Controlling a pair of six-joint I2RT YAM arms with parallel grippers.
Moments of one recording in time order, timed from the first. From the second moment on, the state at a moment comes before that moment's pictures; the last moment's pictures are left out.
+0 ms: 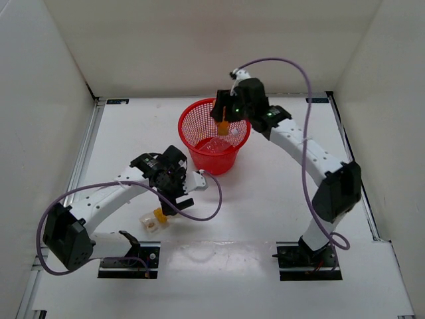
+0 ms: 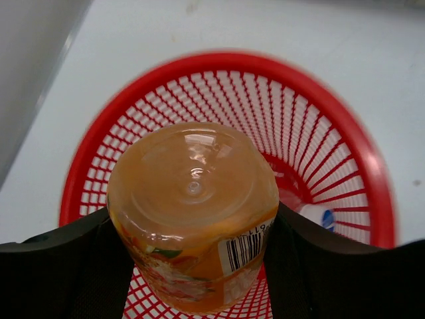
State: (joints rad) left arm -0.68 1.27 1.02 -1.07 0.19 0.62; right arm 0.60 1.71 1.65 -0.37 -0.07 0.34
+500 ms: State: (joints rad) left arm -0.72 1.45 0.92 -0.93 0.12 0.54; right arm 0.65 1.78 1.72 -0.51 -0.13 0.29
